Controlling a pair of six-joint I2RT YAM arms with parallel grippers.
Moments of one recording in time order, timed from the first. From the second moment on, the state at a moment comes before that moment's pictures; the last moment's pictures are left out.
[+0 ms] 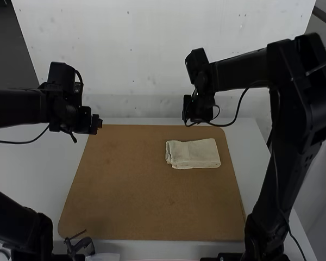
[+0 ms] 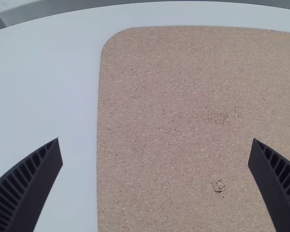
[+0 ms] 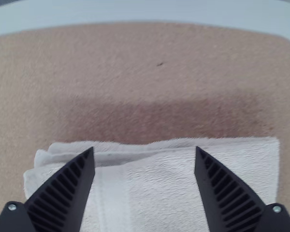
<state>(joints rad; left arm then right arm) -0.11 1.26 0.71 -0.24 -0.08 -0.02 0.45 1.65 1.12 -0.47 0.18 0.34</state>
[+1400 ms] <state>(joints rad) -0.23 0.81 0.58 -0.17 -0.11 0.02 0.02 0.63 0.28 -0.02 -0.04 0.11</state>
